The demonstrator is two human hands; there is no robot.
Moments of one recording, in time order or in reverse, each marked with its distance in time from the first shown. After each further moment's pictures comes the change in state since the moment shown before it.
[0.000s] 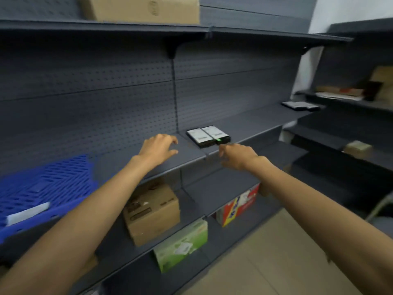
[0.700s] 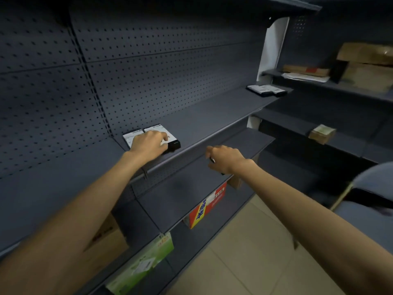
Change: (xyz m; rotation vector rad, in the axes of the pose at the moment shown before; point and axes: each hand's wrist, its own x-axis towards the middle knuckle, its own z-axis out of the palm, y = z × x) left_hand 0.245 0.112 0.133 -0.056 -0.076 0.072; right_hand 0.131 0.207 0.060 0.028 -0.097 0.072
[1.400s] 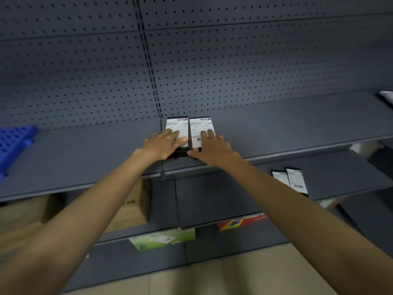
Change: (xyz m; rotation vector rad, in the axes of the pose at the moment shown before) left_hand 0.035 -0.051 0.058 -0.085 -0.324 -0.649; right_hand 0.194 -0.060 0.030 0.035 -0.105 -0.395
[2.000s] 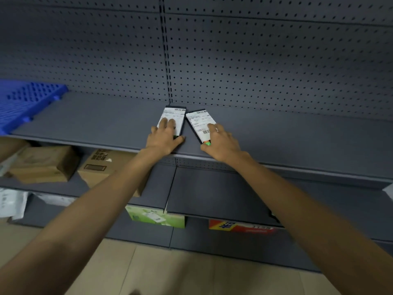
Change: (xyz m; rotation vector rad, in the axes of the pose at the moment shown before) left_hand -0.023 0.066 0.036 -0.225 0.318 -0.344; right_hand 0.008 0.077 -0.003 0.112 0.053 -0.266
